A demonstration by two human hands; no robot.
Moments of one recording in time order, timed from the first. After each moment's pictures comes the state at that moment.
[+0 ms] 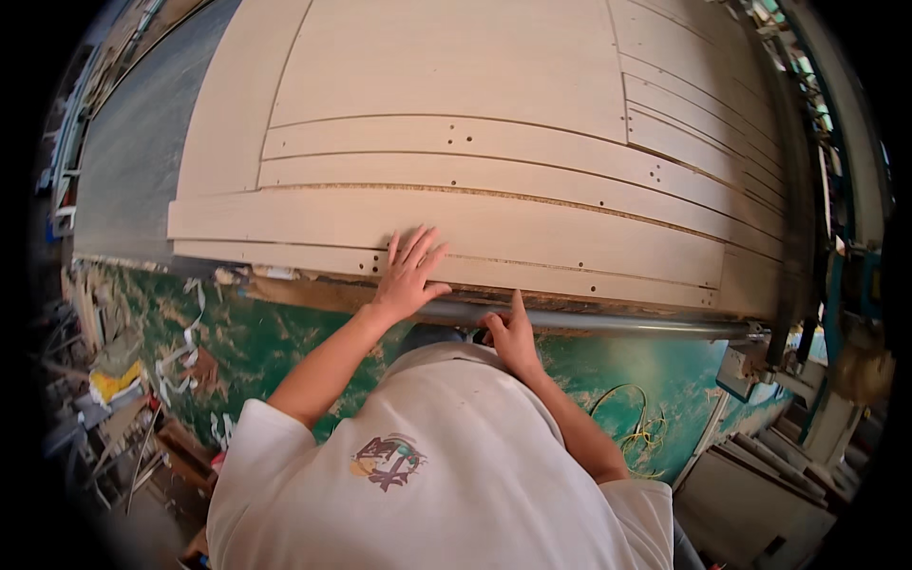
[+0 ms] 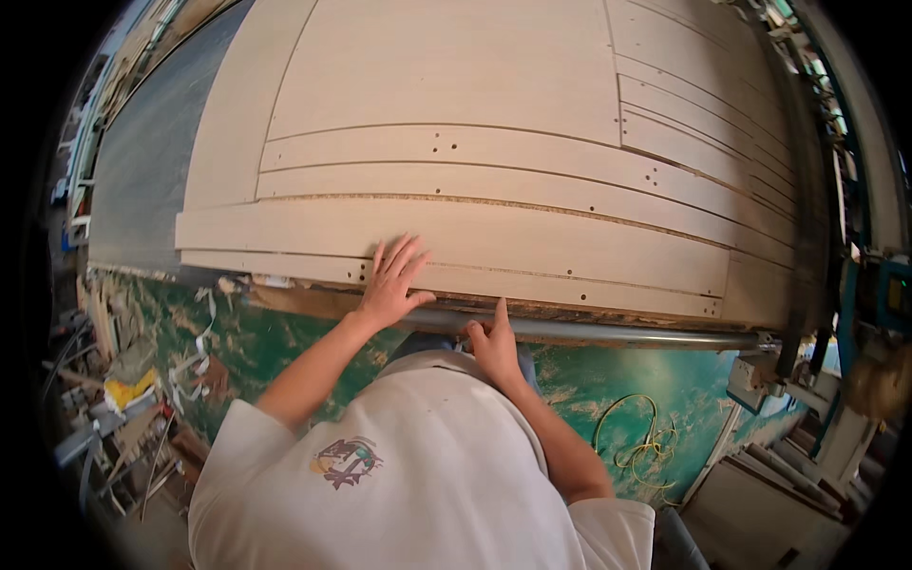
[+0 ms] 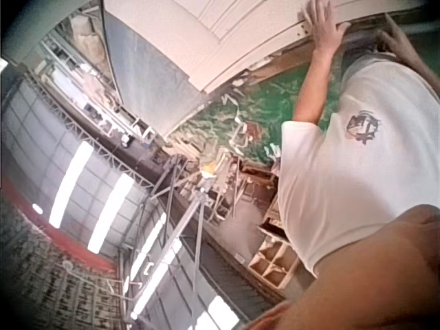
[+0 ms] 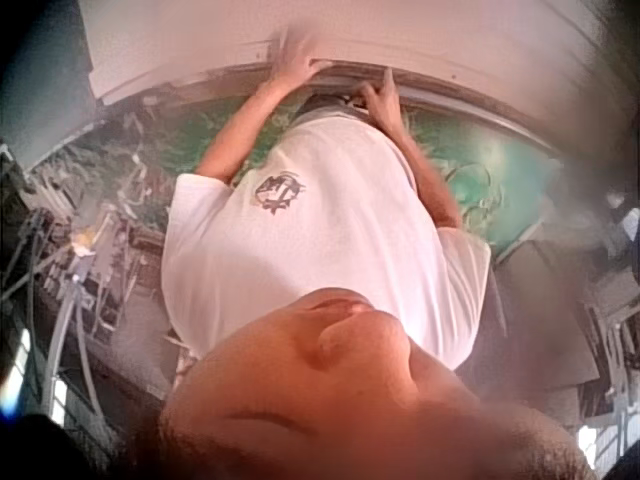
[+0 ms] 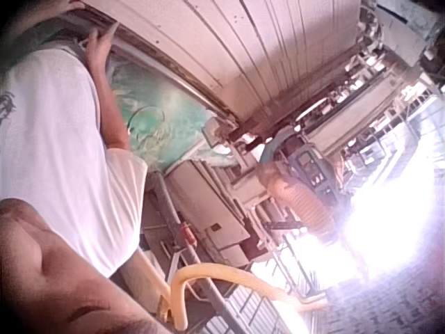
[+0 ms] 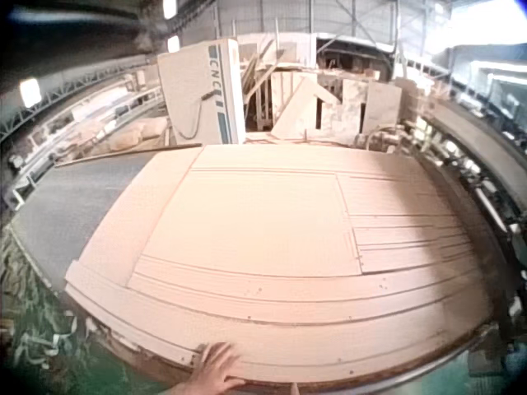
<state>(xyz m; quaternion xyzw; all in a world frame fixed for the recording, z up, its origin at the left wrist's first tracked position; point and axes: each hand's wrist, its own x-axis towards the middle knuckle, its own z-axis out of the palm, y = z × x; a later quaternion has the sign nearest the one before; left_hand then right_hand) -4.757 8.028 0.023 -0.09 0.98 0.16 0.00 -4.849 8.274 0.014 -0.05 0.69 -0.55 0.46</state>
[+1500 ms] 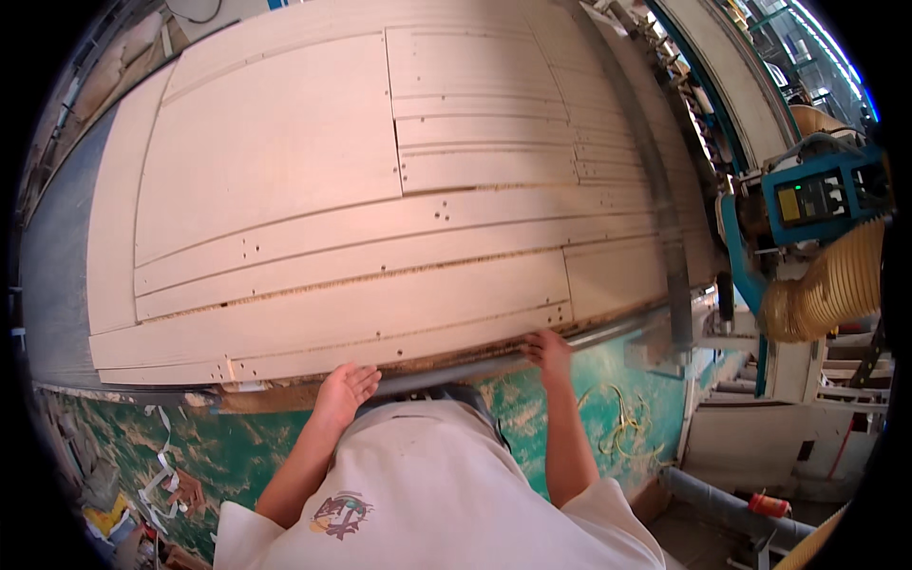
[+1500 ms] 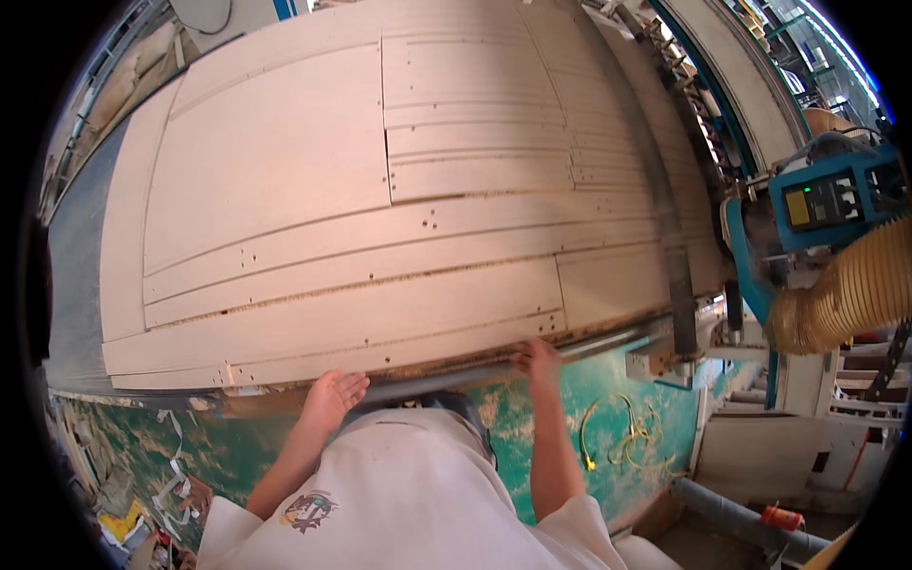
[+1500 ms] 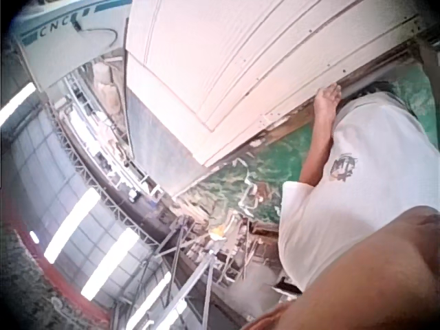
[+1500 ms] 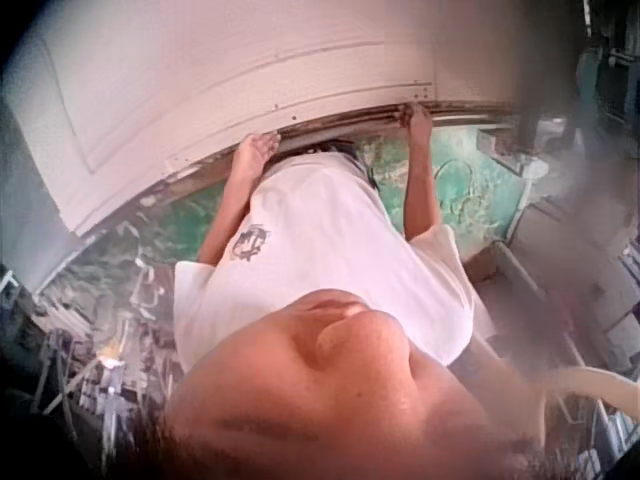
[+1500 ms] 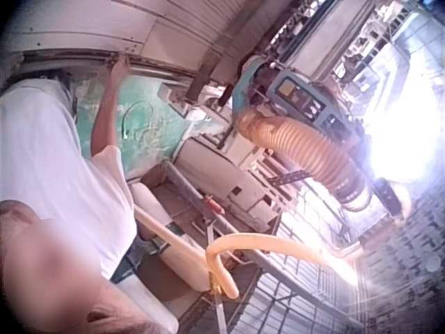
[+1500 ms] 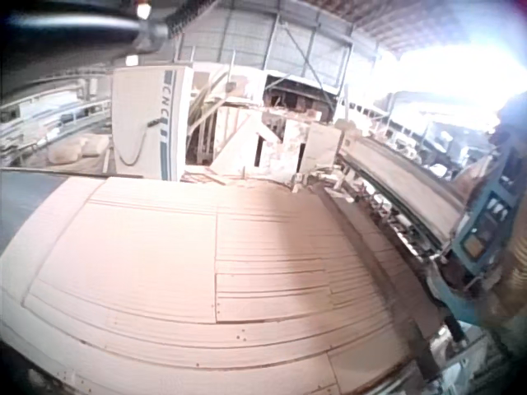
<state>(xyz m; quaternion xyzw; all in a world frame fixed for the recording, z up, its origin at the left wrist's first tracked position) -4.854 8.187 0.060 -0.50 0.25 0.82 0.08 -5.083 8.574 0.015 0.31 0.61 -0.70 0.22</state>
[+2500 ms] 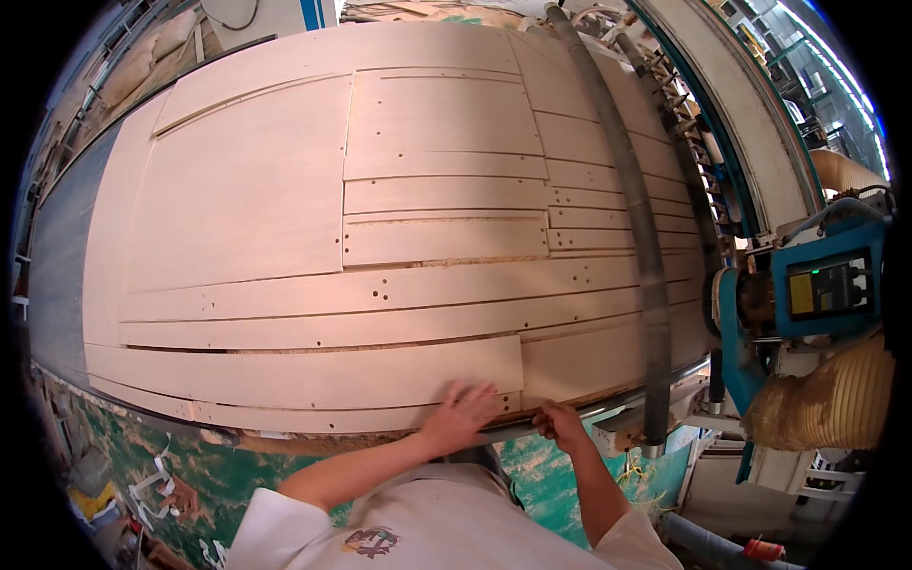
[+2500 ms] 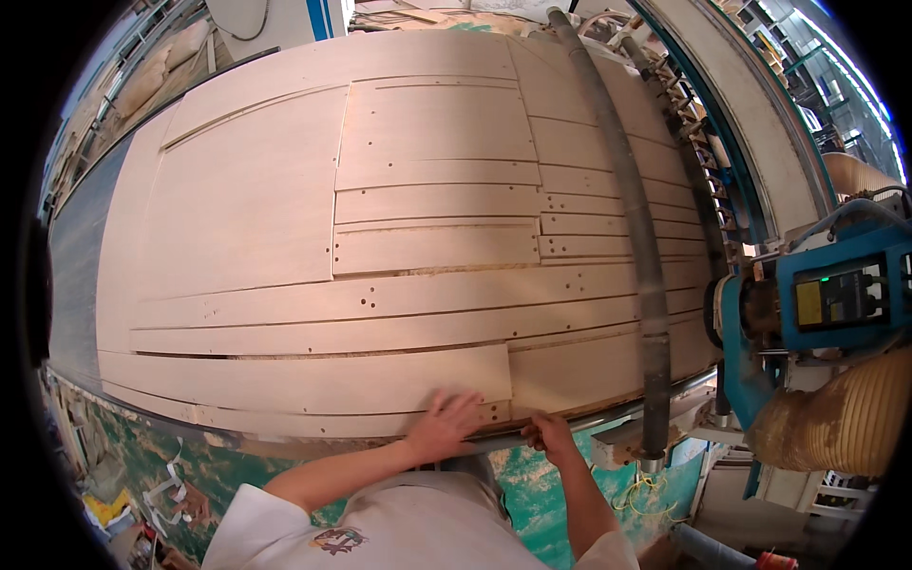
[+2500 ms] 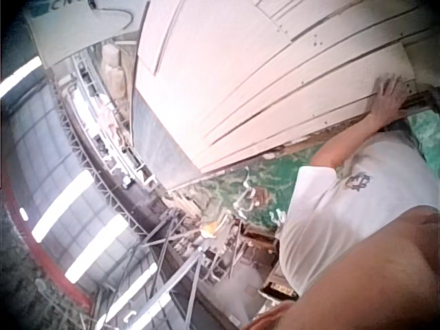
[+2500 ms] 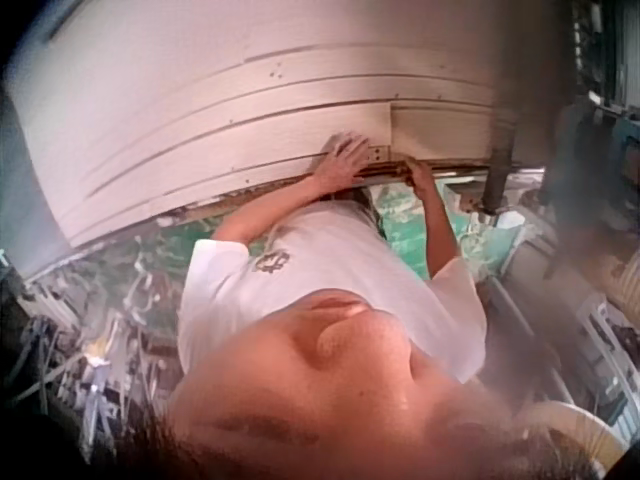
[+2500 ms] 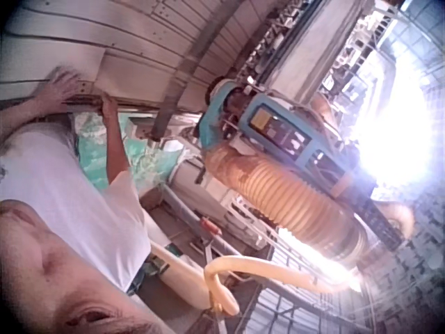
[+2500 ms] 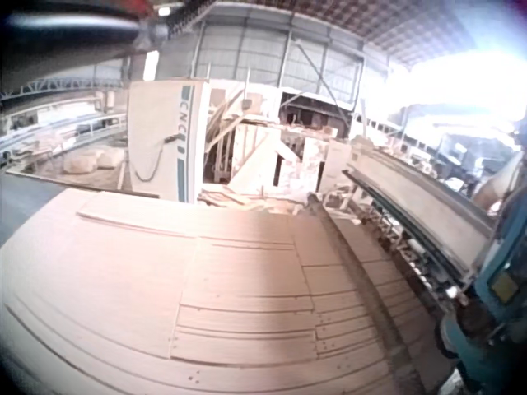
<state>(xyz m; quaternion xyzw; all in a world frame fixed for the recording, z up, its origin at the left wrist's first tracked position) -5.115 8.436 0.038 0.22 0.96 0.15 0.04 -5.219 8.730 0.004 0.27 0.61 -0.58 0.47</state>
